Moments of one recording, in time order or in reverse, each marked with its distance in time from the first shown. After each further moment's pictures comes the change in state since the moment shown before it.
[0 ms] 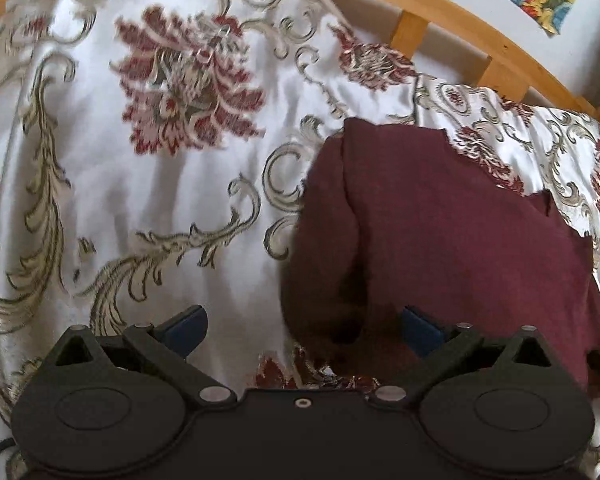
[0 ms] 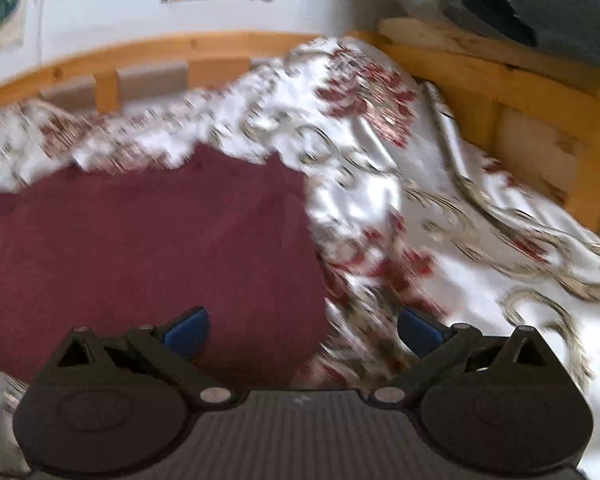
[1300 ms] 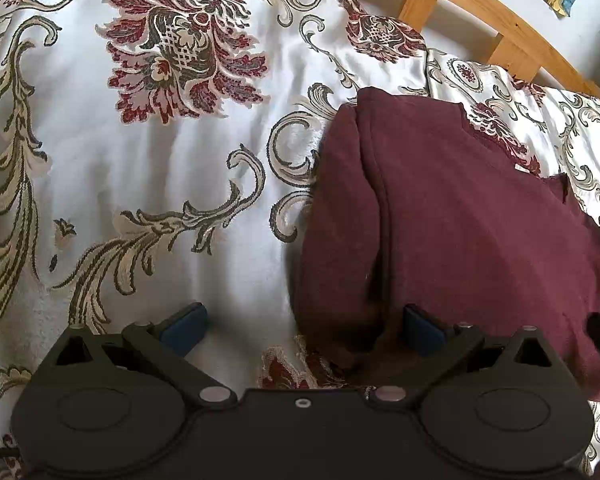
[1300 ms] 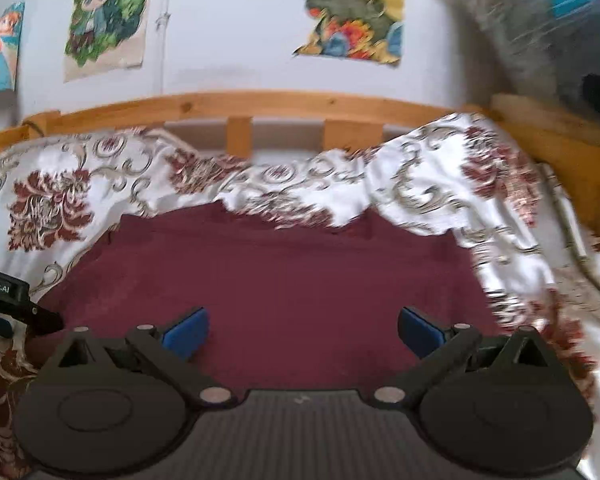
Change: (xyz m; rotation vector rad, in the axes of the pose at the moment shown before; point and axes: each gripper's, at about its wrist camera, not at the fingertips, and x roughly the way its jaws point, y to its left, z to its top) left arm 0.027 0.008 -0.002 0.021 0.045 0.000; right arm -0.030 0.101 0.006 -0.112 -0.194 0.278
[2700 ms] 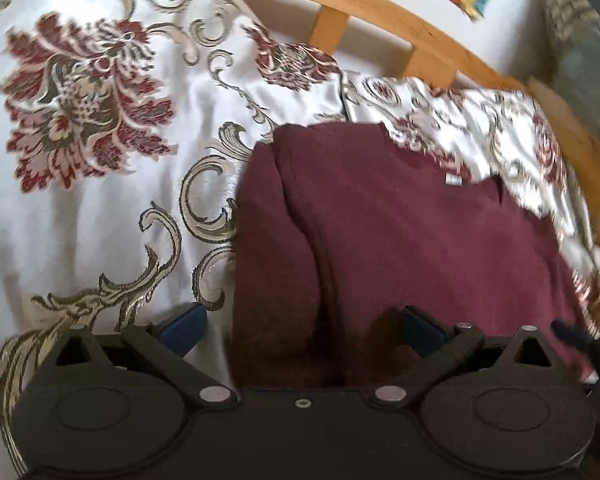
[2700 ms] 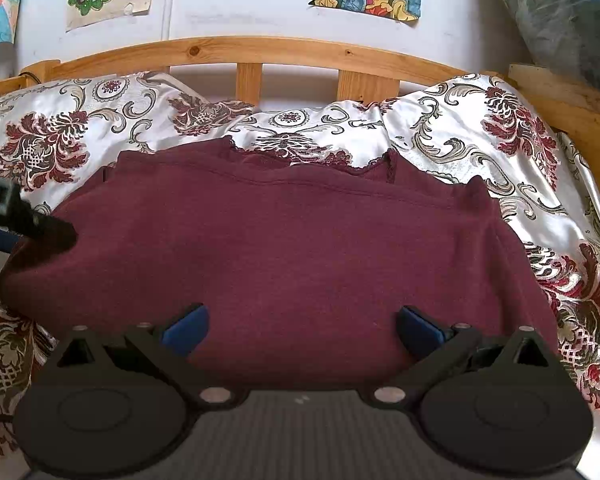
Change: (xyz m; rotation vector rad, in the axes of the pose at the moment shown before) left arm 0.020 -0.009 0.010 0.176 -0.118 -0.214; right arm 0.024 0.017 -0.034 -0.031 0.092 -0.024
